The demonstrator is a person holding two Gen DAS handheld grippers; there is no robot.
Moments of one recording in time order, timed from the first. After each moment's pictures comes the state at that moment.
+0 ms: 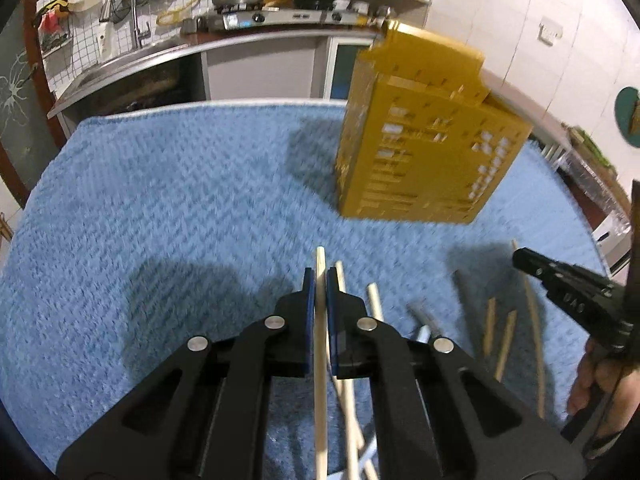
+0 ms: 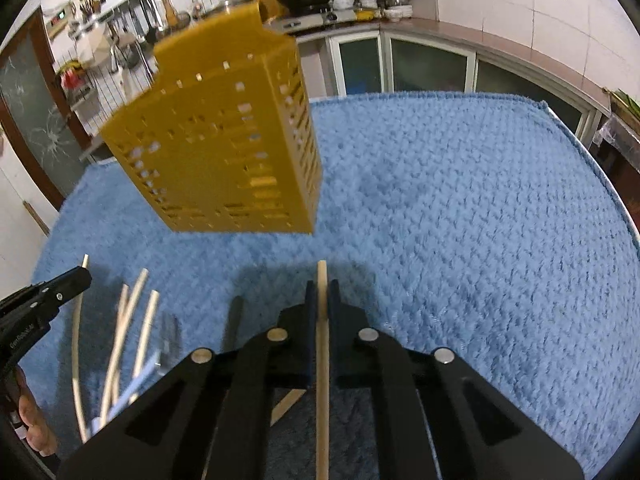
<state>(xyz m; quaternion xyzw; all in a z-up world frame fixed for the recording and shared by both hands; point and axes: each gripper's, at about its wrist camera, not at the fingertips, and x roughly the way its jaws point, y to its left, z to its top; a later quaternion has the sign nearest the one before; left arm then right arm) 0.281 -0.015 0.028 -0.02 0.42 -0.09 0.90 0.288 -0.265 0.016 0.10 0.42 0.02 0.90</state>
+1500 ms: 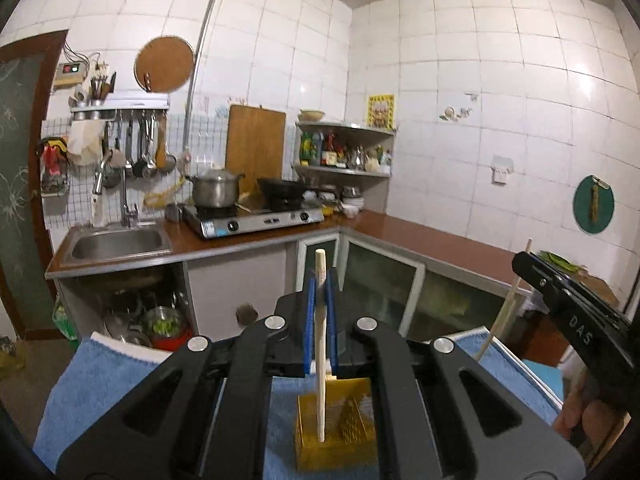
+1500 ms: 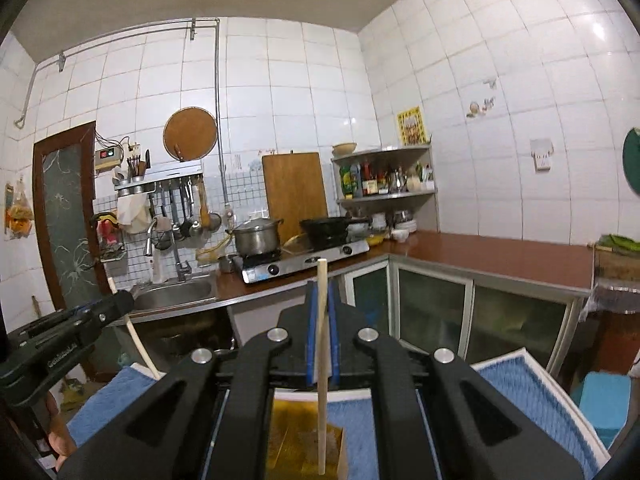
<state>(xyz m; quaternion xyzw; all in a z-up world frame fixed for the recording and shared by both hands) 0.316 -0.050 0.253 -0.03 0.12 -0.12 0.99 0.292 -0.259 0.270 0.08 0.06 0.00 1.00</state>
